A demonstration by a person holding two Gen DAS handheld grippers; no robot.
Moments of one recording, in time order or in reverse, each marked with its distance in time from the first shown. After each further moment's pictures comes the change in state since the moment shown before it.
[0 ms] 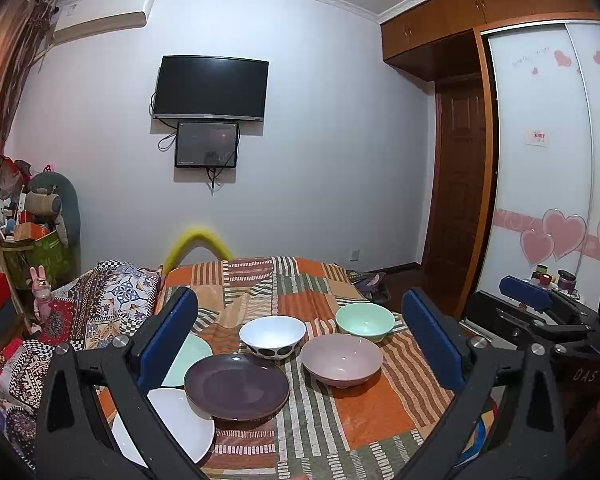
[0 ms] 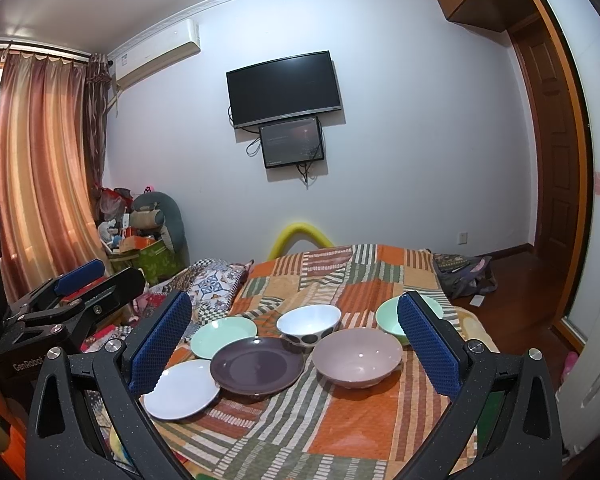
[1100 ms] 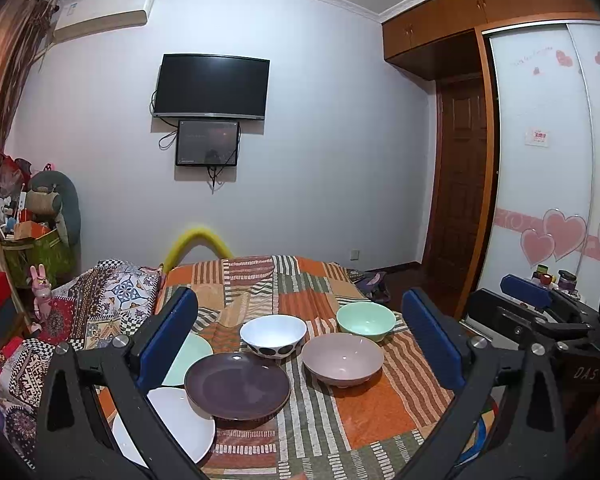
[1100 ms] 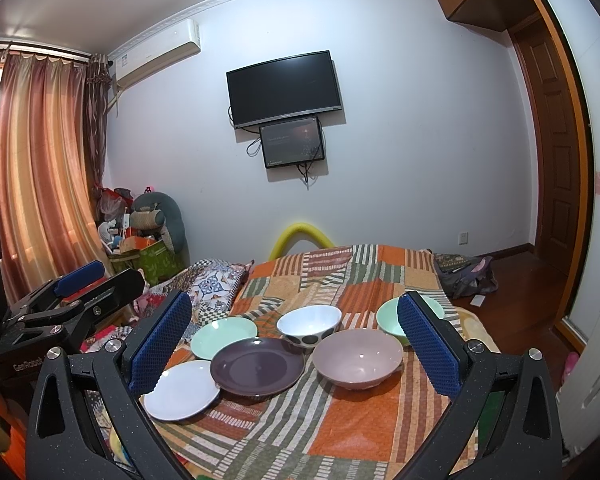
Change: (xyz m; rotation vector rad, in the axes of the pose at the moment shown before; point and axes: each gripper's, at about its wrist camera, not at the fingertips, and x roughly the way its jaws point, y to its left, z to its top) left arm -0.002 0.000 0.002 -0.002 0.005 0.000; right arm -0.003 0.001 0.003 0.002 0.001 0.001
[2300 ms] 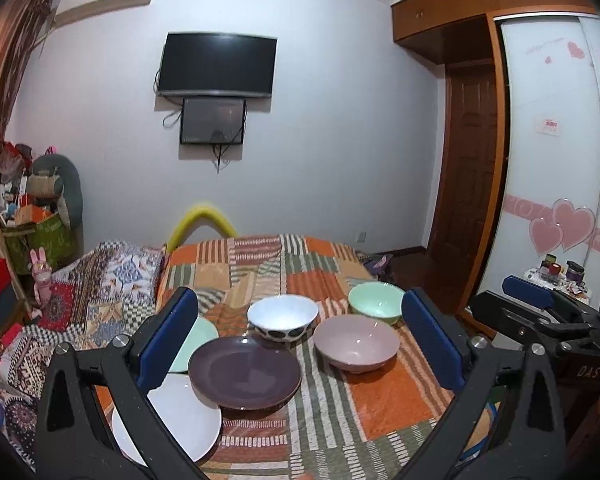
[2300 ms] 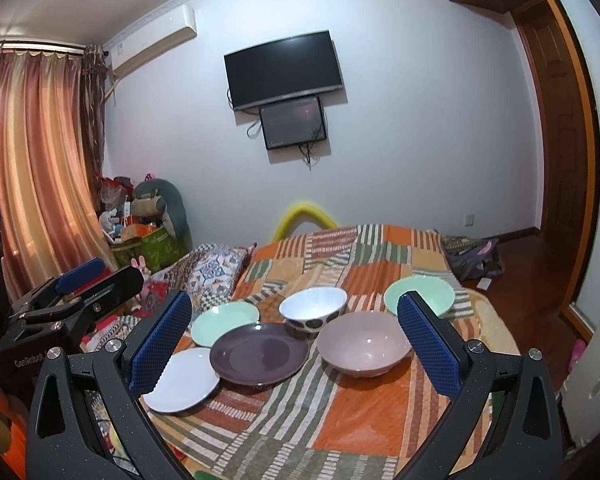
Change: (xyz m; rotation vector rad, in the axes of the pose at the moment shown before) left arm 0.035 0.027 -0.020 -0.020 0.089 0.021; right arm 0.033 -0.007 -0.018 0.022 0.073 0.016
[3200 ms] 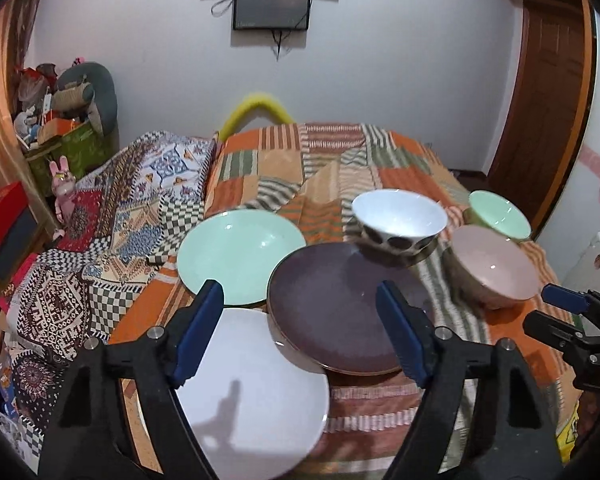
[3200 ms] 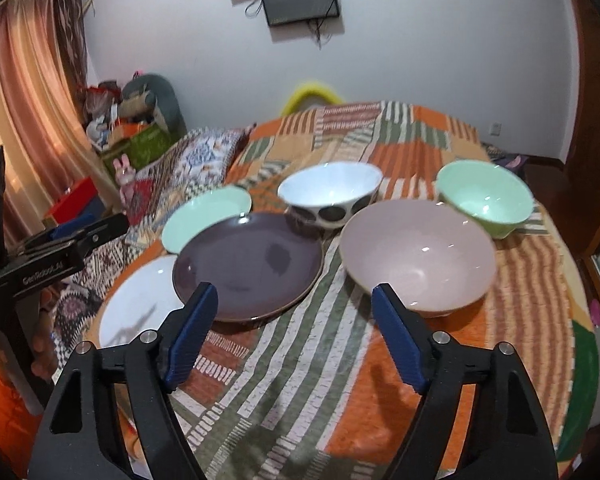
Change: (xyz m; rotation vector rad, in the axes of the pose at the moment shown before) left arm 0.150 0.131 -0.083 -0.073 0.370 0.168; right arm 0.147 0.000 -0.071 -0.012 0.425 0.040
